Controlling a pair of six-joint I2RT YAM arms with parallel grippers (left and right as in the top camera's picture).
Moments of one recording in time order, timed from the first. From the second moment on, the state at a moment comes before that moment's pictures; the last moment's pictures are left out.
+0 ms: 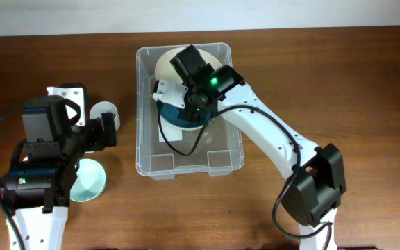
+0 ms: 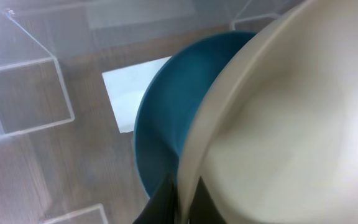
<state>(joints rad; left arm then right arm) 0.04 1.08 1.22 -0.89 -0.02 0.00 0.64 2.06 1.92 -0.99 -0.11 -0.74</state>
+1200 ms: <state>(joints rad) 0.04 1.08 1.22 -0.93 -0.02 0.00 -0.11 1.84 2.19 -1.60 0.02 0.34</state>
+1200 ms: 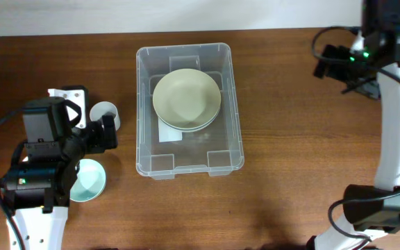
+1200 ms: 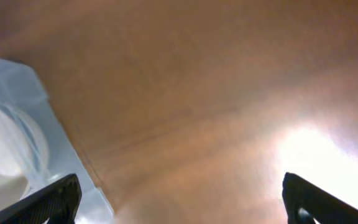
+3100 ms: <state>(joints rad) 0.40 1.97 1.60 -0.93 -0.07 -0.12 -0.11 1.14 1.15 -1.35 0.02 0.23</state>
